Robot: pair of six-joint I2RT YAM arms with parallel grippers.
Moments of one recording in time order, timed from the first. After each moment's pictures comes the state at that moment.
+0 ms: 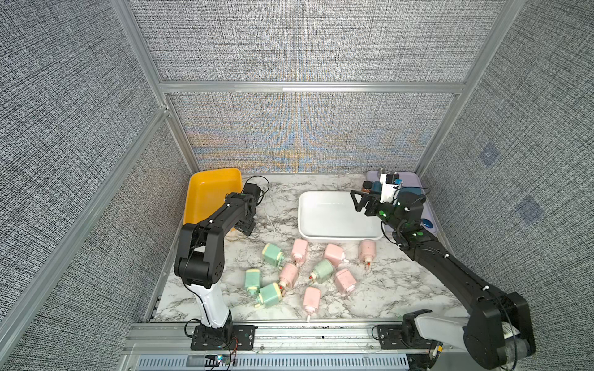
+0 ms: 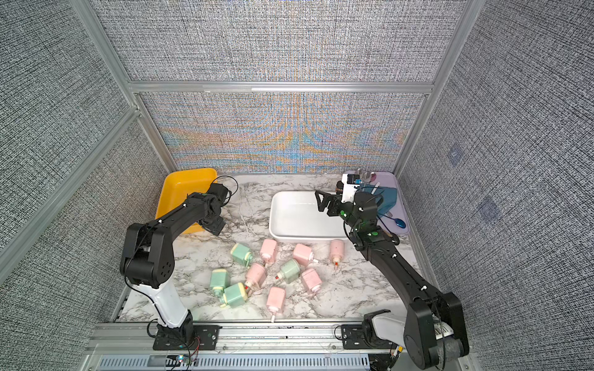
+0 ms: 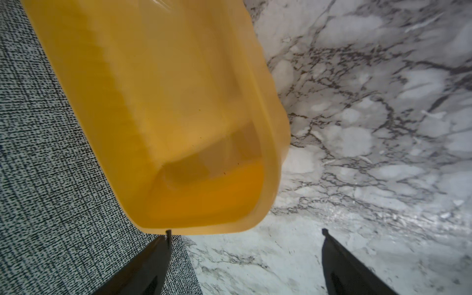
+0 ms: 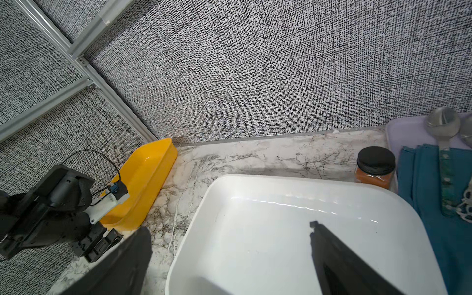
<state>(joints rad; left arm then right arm) -0.24 1.85 1.36 -0.87 -0.53 0.21 0.24 1.24 0.83 0.22 -0.24 0.40</state>
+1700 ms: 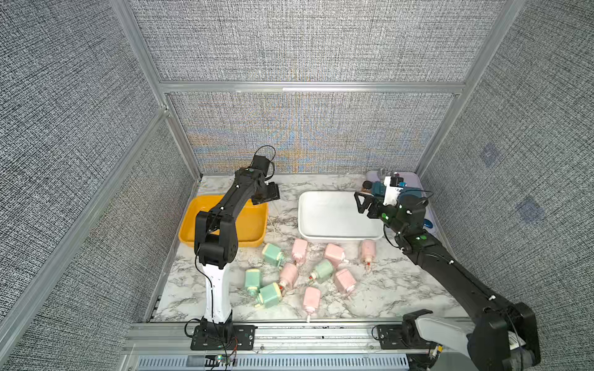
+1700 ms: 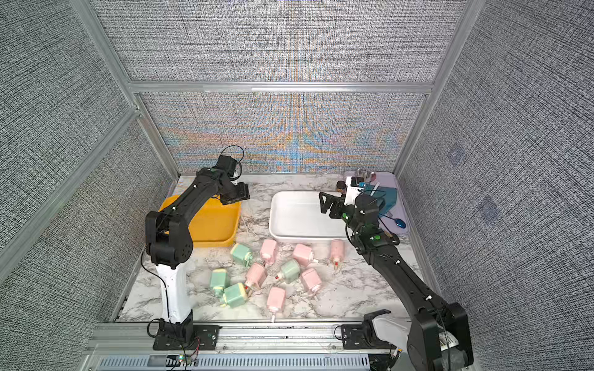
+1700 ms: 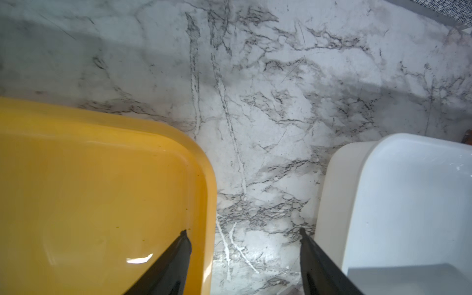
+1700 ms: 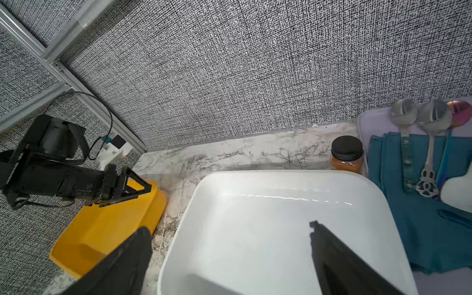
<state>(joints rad) -0.28 2.08 1.87 -0.95 0.08 -0.36 0.25 1.18 0.81 0.15 -0.15 0.41</state>
